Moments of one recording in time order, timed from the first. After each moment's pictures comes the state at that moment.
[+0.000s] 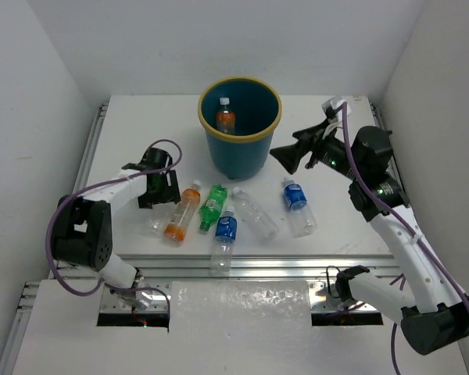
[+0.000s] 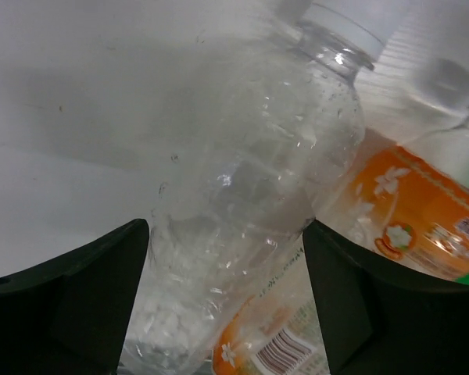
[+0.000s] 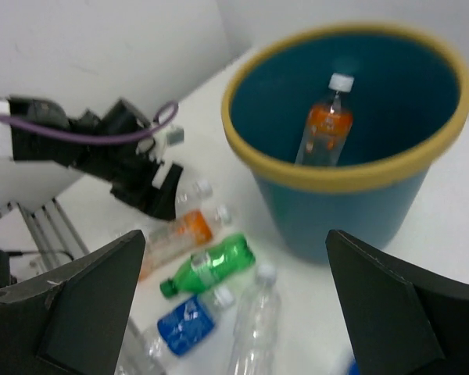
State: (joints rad) left arm -0.16 1.51 0.91 -0.60 -0.15 -0.40; right arm 0.30 1.01 1.06 -0.08 -0.51 0.19
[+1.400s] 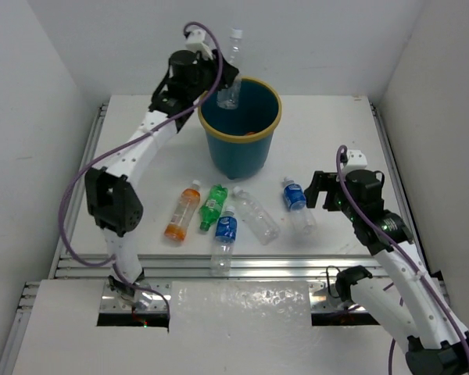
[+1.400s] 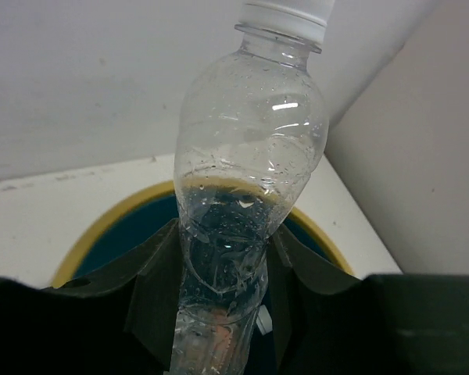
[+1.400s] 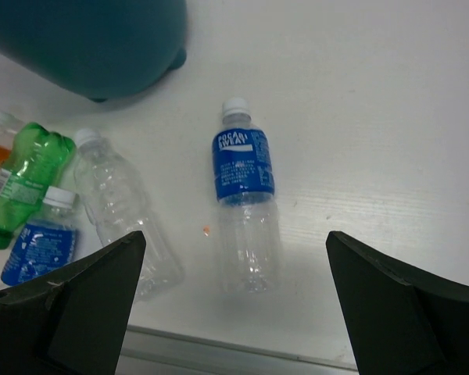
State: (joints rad) left arm -0.34 1.84 1.89 -0.07 0.12 -0.40; right arm 0.30 0.73 0.74 -0.54 0.09 0.26
